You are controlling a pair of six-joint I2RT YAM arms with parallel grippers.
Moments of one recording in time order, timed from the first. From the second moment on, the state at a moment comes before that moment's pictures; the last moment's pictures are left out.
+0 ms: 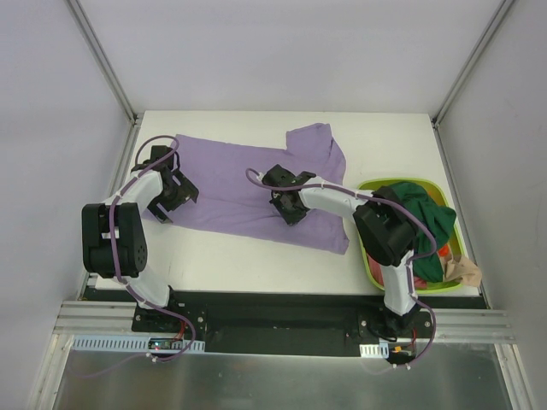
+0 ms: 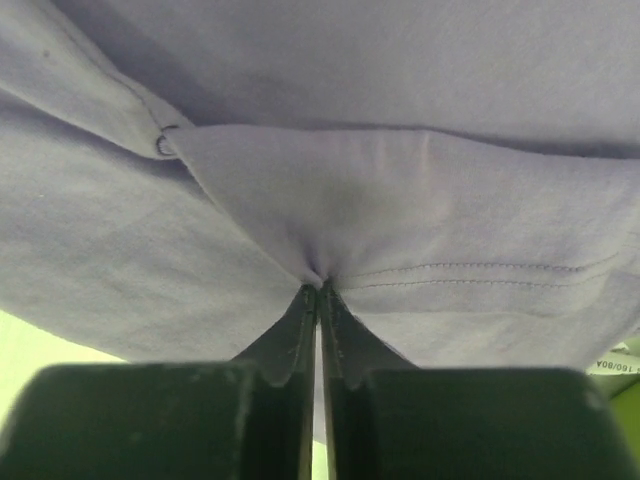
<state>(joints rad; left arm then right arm) 0.04 1.64 1.07 -0.69 -0.09 -0.75 0.81 2.02 1.47 -0.73 0.18 0.12</state>
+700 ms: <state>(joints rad) 0.04 1.64 1.07 -0.69 -0.09 -0.73 0.81 2.08 1.68 -0.74 0.33 -0.12</state>
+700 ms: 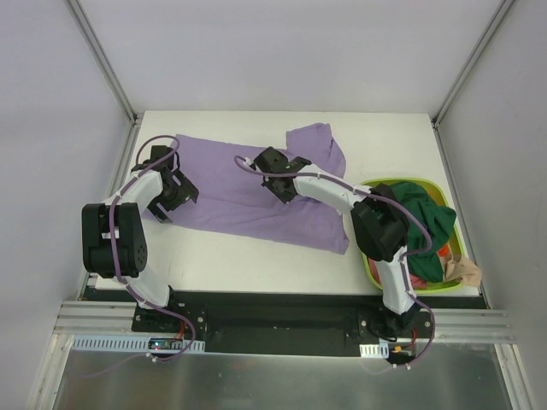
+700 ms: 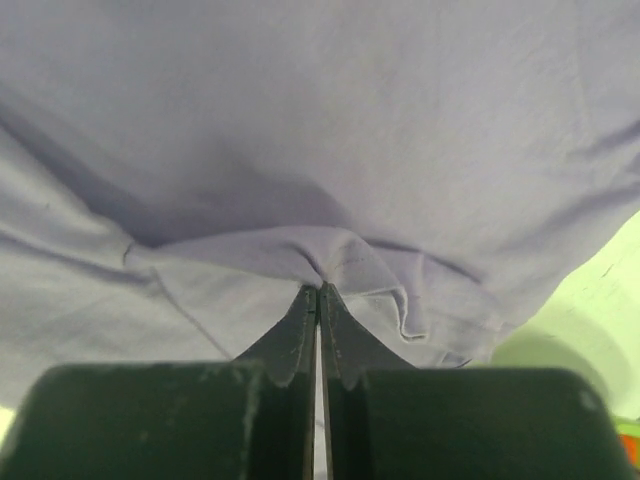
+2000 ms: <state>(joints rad) 0.04 1.63 1.28 -0.72 -0.05 -0.69 0.74 1.77 1.40 -0.68 0.13 0.12</state>
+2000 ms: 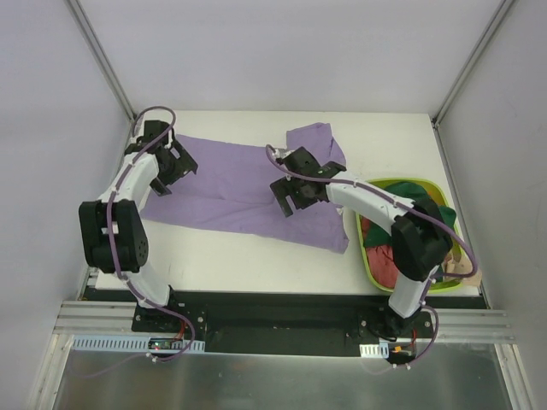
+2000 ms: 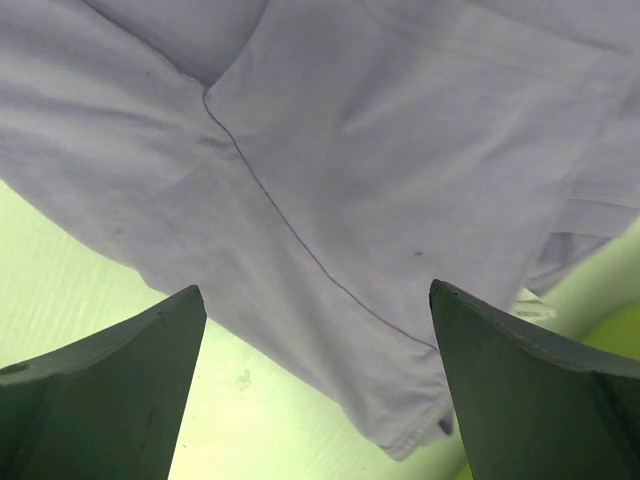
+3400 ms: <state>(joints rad) 0.09 1.23 0.60 -0.73 -0.14 -0.88 0.91 1.71 1.01 -0.50 0.11 0.24</state>
